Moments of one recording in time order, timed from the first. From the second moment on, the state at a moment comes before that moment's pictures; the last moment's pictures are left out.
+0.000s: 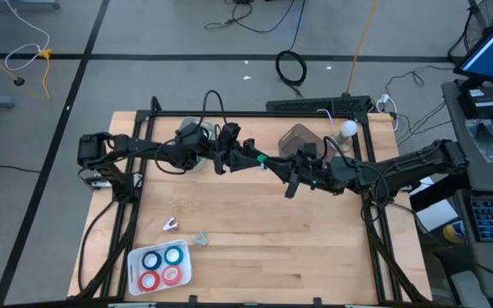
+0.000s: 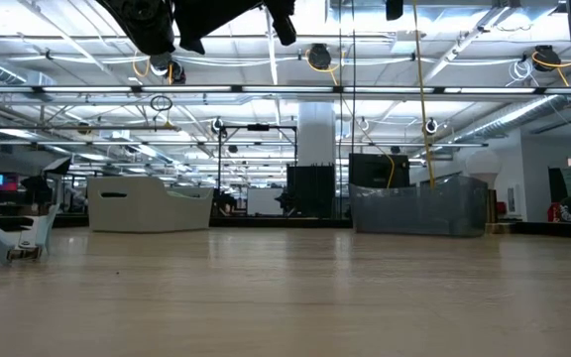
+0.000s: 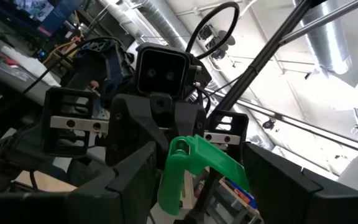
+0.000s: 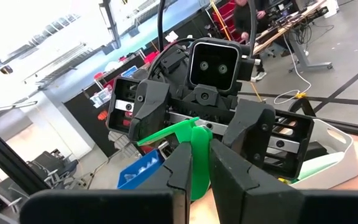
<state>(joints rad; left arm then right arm) 0.15 1.64 0.99 1.06 0.59 -0.94 0.16 1.24 0.93 0.40 0.53 0.58</state>
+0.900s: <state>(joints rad) 0.12 1.64 0.99 1.09 0.43 -0.76 0.15 1.27 0.93 0.54 0.54 0.54</state>
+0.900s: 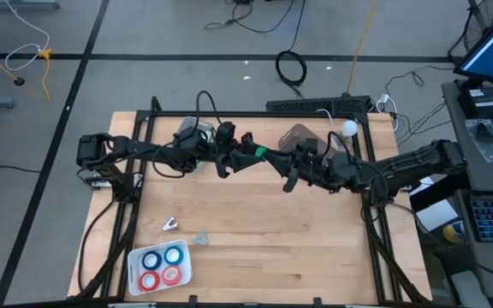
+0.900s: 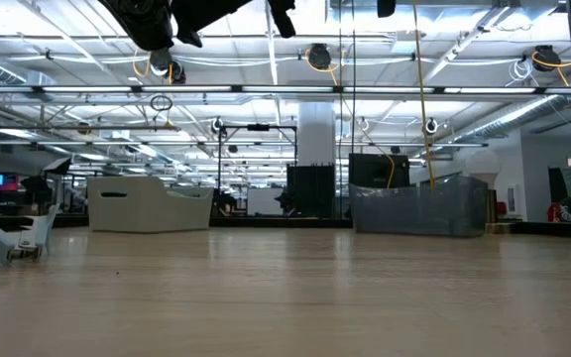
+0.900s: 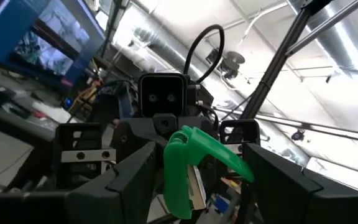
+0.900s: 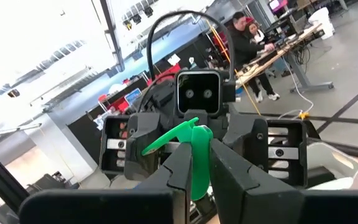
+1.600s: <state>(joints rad) 0.12 1.64 0.99 1.15 0.41 -0.79 0.15 1.33 0.93 0.64 0.52 0.56</state>
